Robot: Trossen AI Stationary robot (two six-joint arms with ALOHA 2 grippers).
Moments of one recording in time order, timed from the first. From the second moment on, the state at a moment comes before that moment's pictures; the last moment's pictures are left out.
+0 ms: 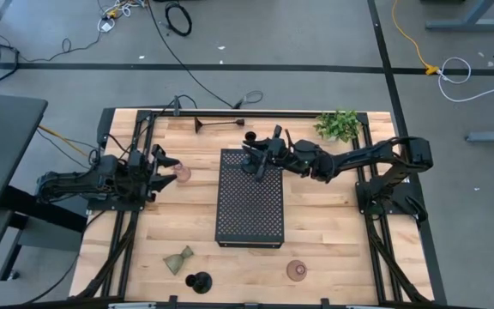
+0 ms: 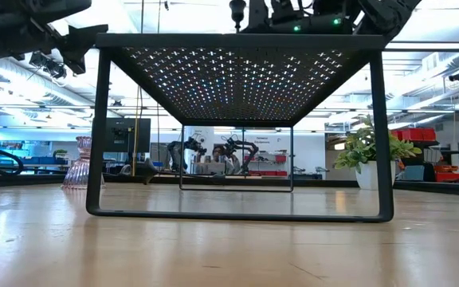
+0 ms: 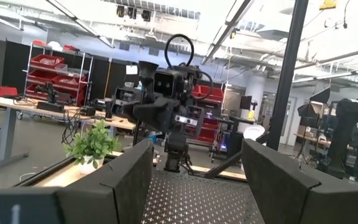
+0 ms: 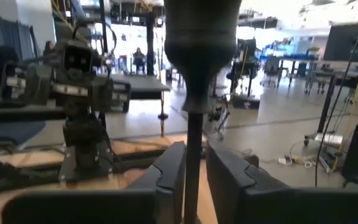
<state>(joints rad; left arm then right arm) 0.04 0.01 0.06 0.27 -0.03 -0.20 -0.08 1.61 0.84 0.85 0.25 -0.06</state>
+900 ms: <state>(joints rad) 0.06 0.27 0.30 -0.08 -0.45 -0.15 -0.07 1.24 0.84 0.19 0.24 0.03</state>
